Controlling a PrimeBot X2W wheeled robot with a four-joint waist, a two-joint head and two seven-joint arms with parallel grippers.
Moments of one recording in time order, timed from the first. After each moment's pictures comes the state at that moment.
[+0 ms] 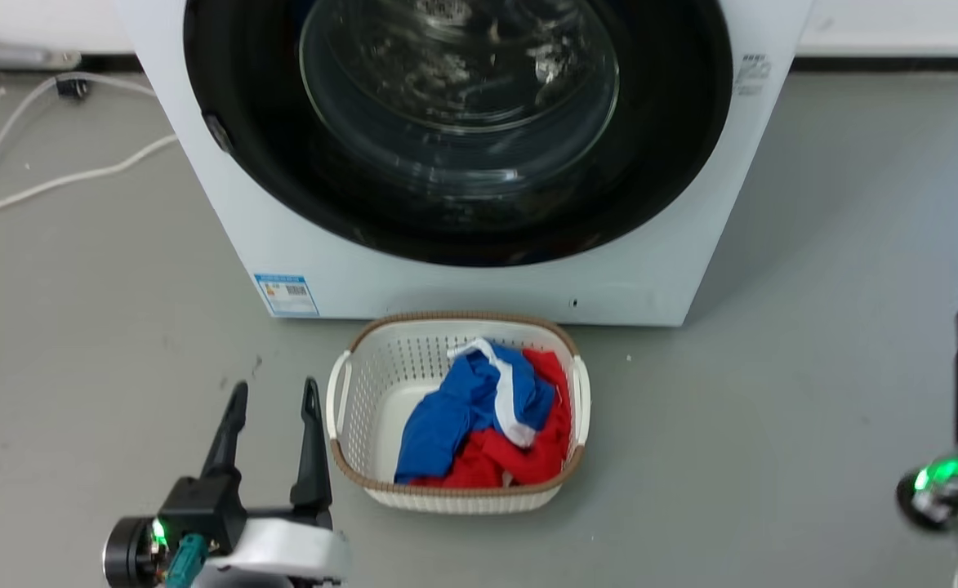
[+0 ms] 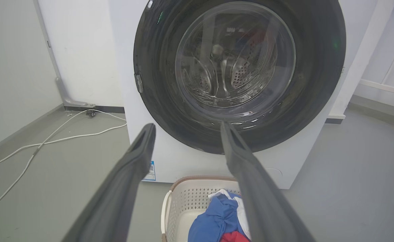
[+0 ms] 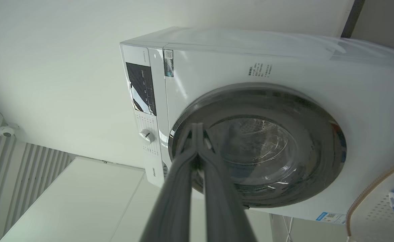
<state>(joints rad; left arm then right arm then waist) 0.03 0.05 -0.08 0.04 -0.13 0.05 -0.26 0.00 -0.08 -0.21 -0.09 1.65 0.13 0.10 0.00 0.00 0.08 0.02</state>
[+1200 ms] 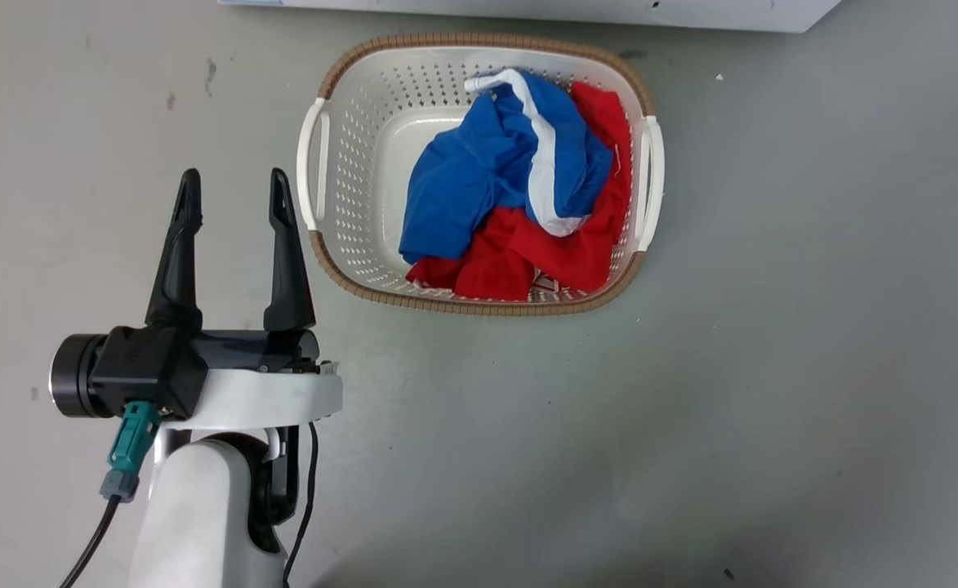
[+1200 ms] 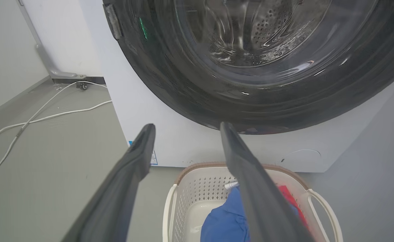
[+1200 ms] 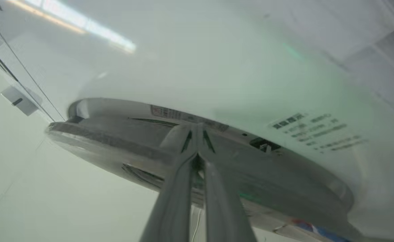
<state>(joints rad) -0.29 0.05 -0.07 -0.07 -0.11 0.05 -0.26 -1.16 -0.41 -0.03 0.38 1.48 0.13 0.42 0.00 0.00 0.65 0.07</state>
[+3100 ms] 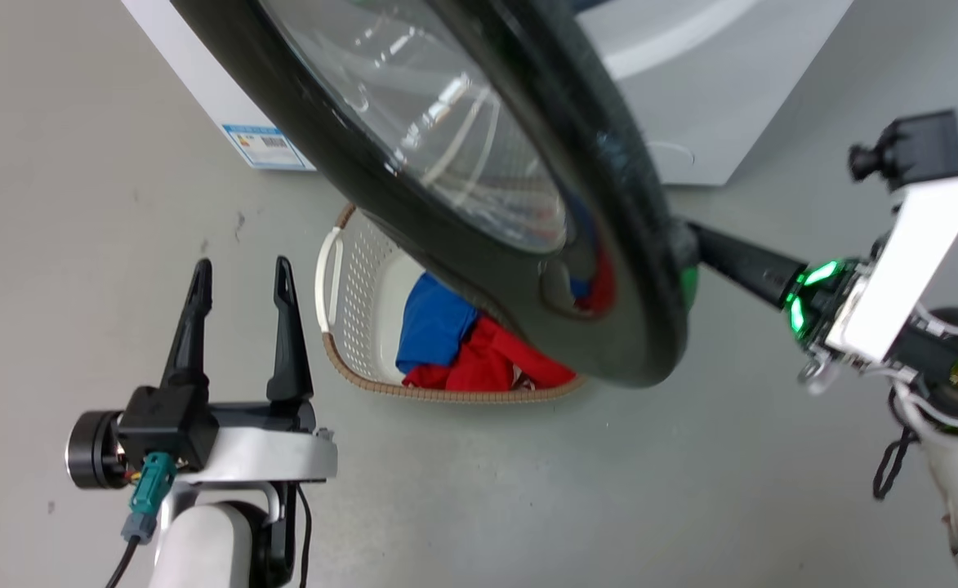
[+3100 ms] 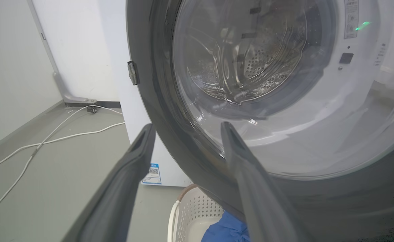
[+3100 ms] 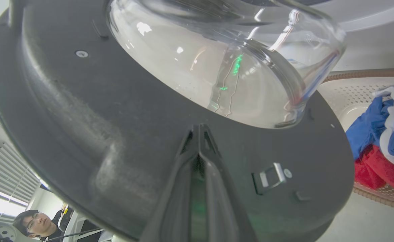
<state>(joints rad) -0.18 0.05 -0.05 -0.02 -0.10 0.05 -0.26 -0.57 -0.37 0.30 0.03 1.55 0.13 0.66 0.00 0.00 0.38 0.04</state>
